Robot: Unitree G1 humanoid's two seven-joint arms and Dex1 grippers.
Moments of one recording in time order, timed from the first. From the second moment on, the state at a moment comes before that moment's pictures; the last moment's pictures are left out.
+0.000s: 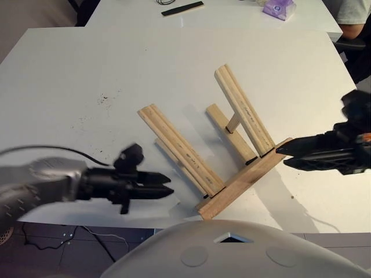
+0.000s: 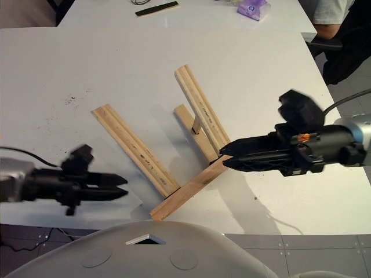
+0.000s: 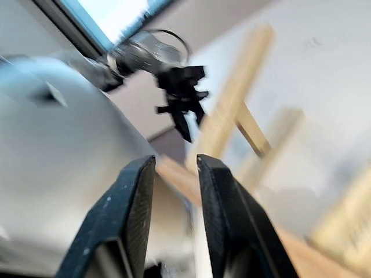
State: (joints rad) left arm 0.37 1.20 -0.03 -0.76 -1.17 0.77 -0.65; right arm 0.14 -1.35 -0.22 -0.50 1.36 0.85 1.22
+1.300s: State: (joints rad) left arm 0.13 0.82 -0.17 0.05 -0.10 0.04 -0.42; right arm -0.85 -0.79 0.40 -0.43 0.50 0.70 1.29
